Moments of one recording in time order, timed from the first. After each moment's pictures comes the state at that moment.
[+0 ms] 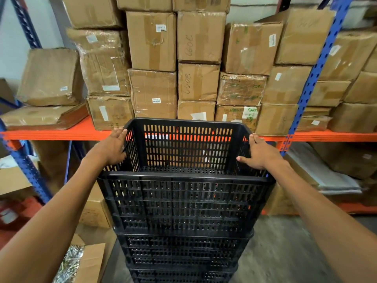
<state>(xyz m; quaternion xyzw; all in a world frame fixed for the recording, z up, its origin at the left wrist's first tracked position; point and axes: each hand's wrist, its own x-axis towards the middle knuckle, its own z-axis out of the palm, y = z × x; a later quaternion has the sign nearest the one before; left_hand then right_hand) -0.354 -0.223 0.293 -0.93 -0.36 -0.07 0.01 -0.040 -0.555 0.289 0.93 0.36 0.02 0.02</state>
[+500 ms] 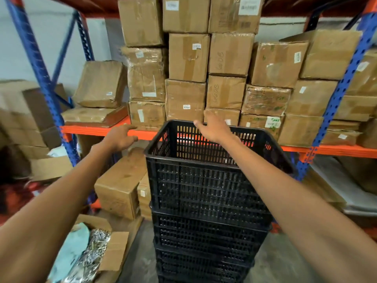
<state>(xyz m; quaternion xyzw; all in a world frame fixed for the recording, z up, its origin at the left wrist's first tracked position) -0.470 -0.253 0.347 -0.87 -0.43 -0.21 -0.12 -0.226 -0.440 0.377 0.83 0.49 0.04 -0.25</state>
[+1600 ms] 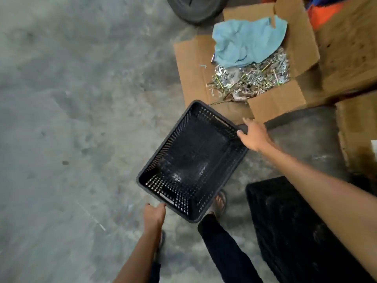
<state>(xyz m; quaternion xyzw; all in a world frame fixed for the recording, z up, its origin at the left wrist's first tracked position) -0.785 -0.455 -0.456 0.17 -0.84 -0.19 -0.47 -0.652 -0.118 -0.403 0.56 0.75 -0.29 0.21</state>
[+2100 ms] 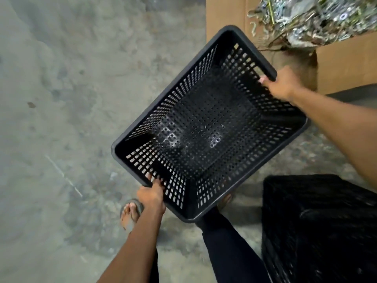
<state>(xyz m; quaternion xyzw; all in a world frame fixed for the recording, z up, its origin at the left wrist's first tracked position) -0.738 -0.470 -0.701 0.44 -0.78 -0.34 -0.28 -0.676 -0.038 -0.693 0.57 0.74 -0.30 0.19</state>
